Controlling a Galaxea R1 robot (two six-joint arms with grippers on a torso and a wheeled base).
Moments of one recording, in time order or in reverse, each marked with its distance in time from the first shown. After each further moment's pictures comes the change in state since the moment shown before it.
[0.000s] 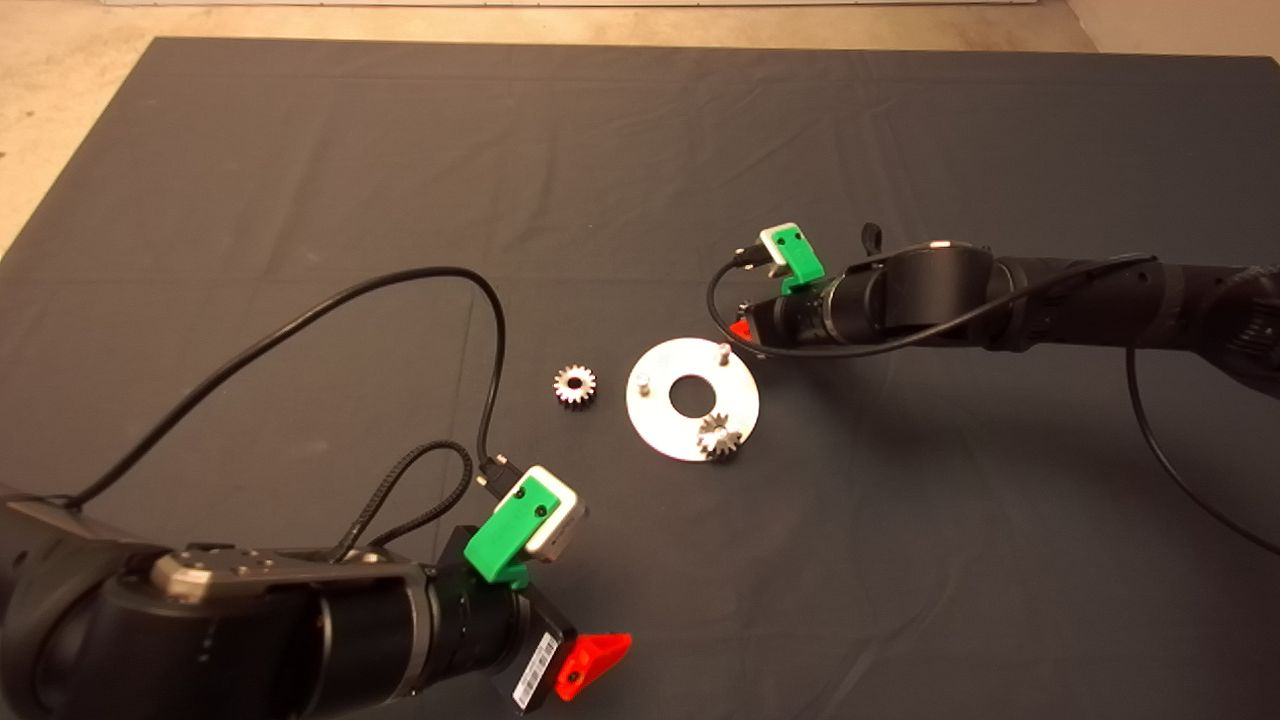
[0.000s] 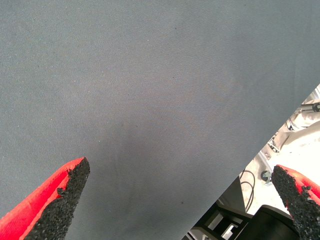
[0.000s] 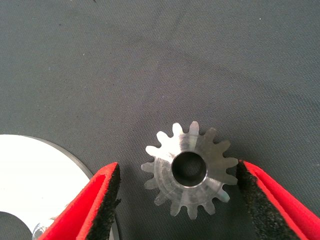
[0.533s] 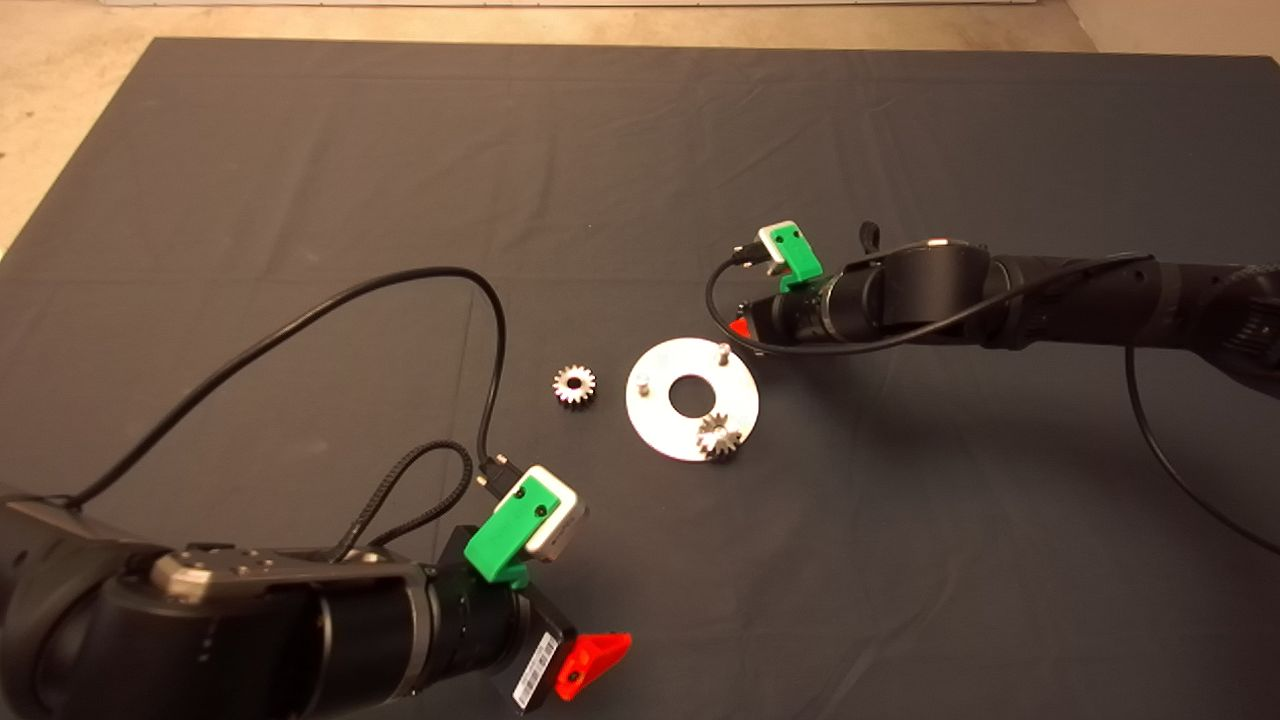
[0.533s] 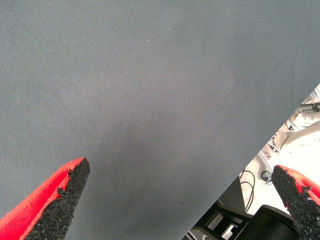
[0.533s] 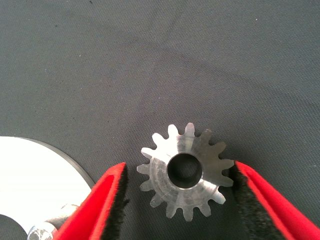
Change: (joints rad) left arm 0.000 0.000 0.000 0.000 0.000 0.000; right arm 0.000 0.000 -0.003 0.000 0.000 0.000
